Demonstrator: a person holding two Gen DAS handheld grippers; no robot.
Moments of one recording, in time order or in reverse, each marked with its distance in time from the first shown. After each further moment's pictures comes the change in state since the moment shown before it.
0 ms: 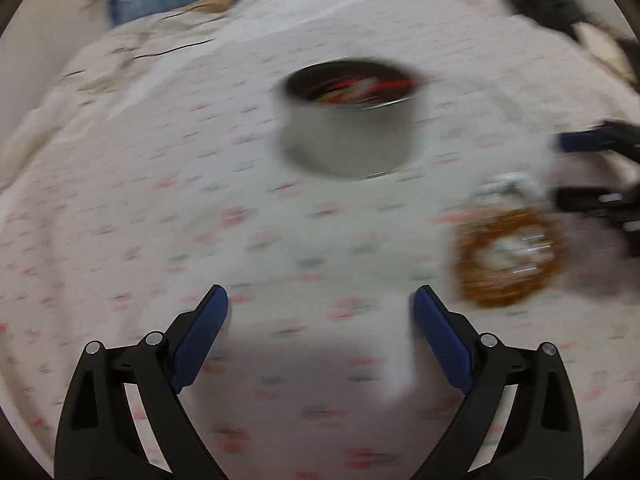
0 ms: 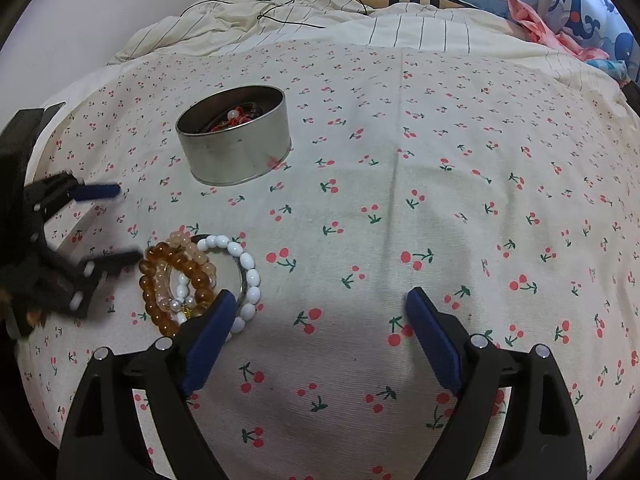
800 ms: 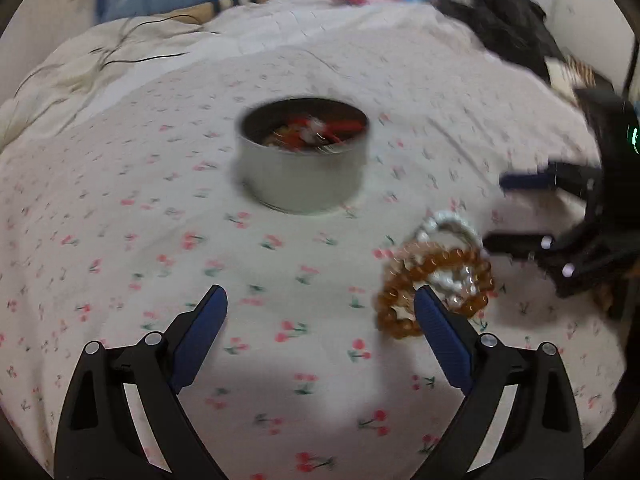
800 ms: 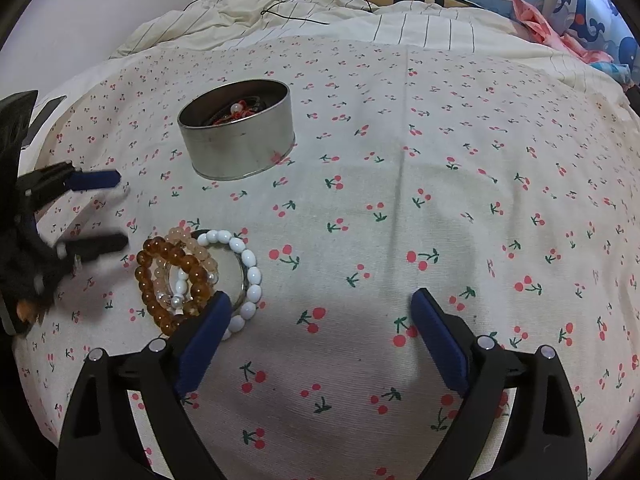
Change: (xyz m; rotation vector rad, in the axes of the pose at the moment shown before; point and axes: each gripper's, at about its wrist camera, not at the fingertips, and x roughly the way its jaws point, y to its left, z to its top) left arm -0.014 -0.018 0.007 -0.001 -0.075 -0.189; right arm 0.004 0.003 0.000 -0.016 0.013 -0.001
